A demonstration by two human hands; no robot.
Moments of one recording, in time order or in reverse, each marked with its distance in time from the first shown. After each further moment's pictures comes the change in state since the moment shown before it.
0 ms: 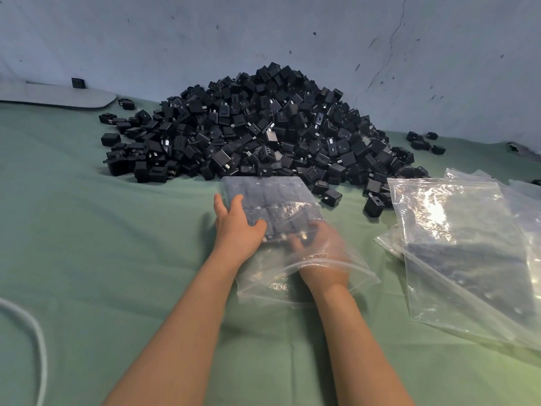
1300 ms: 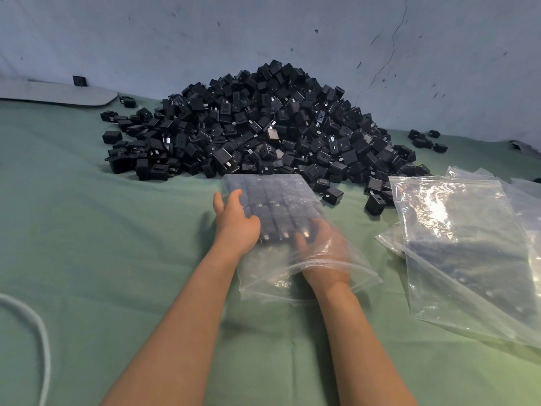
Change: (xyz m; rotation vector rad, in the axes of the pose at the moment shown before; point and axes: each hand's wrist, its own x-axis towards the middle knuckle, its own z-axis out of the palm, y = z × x) left_hand 0.001 0.002 -0.001 -0.171 0.040 -0.048; right_hand 0.002 0.003 0.001 -0.081 -0.033 0.081
